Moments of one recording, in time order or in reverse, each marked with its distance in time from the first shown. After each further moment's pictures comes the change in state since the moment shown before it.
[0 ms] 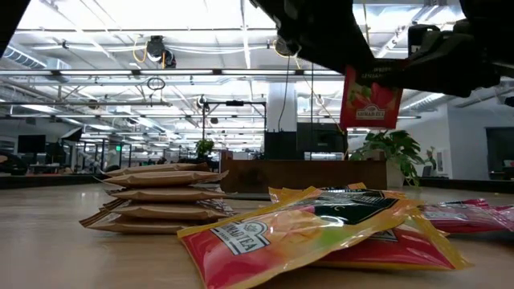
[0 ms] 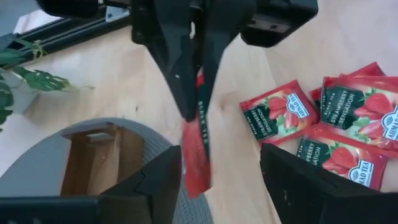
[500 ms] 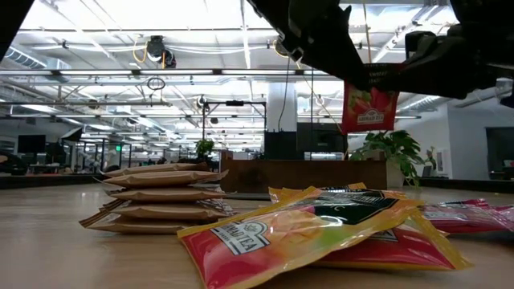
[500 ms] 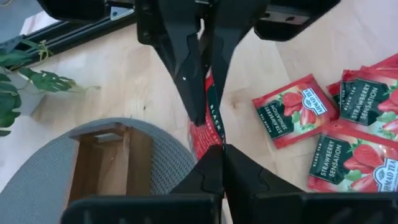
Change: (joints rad) left arm 0.013 0.014 0.000 0.003 -0.002 0.040; right arm -0.016 0.000 0.000 -0.008 -0.006 0.060
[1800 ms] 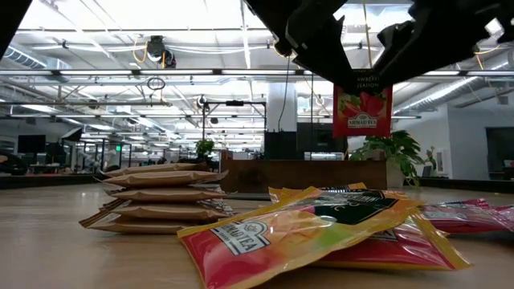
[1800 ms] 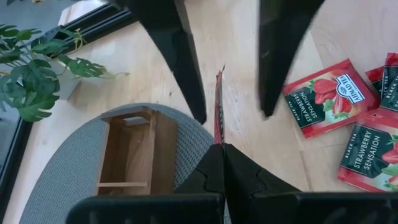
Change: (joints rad) left arm -0.014 0.000 0.000 -0.030 -0.139 -0.012; right arm -0.083 0.000 0.473 -1.006 -0.155 0.520
